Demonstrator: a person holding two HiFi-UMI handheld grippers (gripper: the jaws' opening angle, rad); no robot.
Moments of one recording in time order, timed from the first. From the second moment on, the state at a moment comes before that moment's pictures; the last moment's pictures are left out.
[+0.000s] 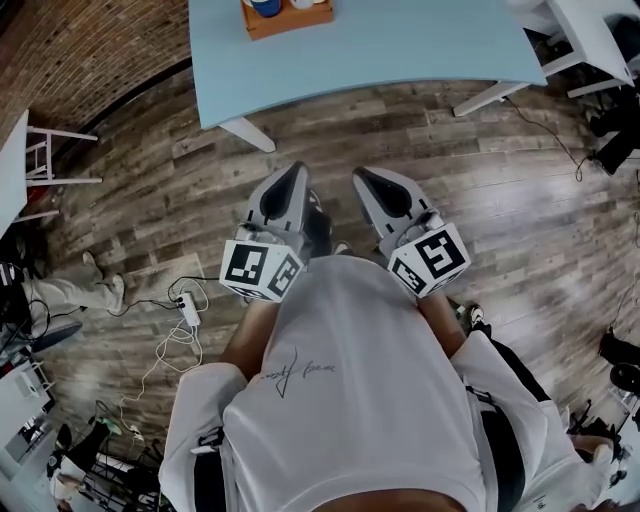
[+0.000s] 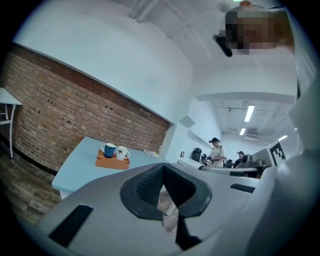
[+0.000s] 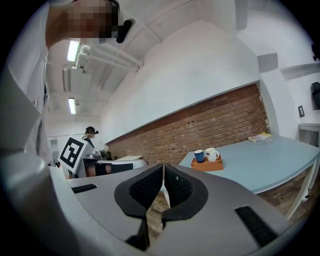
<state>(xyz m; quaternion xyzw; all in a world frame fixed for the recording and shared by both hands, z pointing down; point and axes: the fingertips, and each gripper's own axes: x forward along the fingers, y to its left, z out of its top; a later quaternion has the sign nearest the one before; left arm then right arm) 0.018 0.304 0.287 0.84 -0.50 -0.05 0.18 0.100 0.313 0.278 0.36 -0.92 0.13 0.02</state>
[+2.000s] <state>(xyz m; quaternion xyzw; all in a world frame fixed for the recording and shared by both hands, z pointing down) -0.039 0.073 0.281 0.85 -0.49 -0.05 0.17 0.017 0.083 0.274 0.34 -0.93 0.13 0.03</state>
